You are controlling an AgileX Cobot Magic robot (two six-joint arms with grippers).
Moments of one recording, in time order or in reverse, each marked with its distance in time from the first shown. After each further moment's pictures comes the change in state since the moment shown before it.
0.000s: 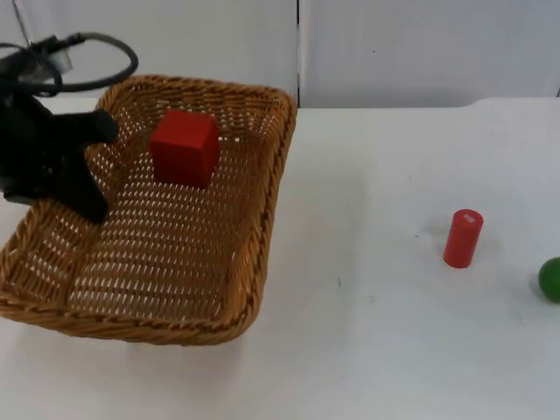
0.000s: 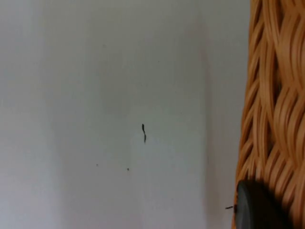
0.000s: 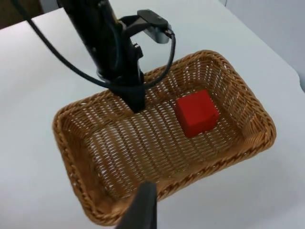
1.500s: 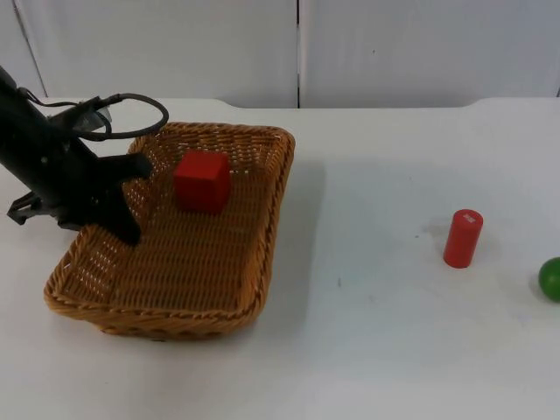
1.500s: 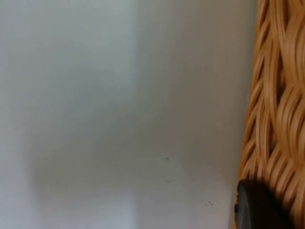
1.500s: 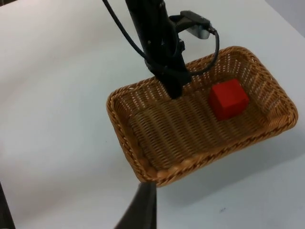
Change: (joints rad) right arm 0.000 0.000 0.000 0.000 0.080 -0.002; left arm 0.019 0.374 -0.273 -0.057 0.005 0.042
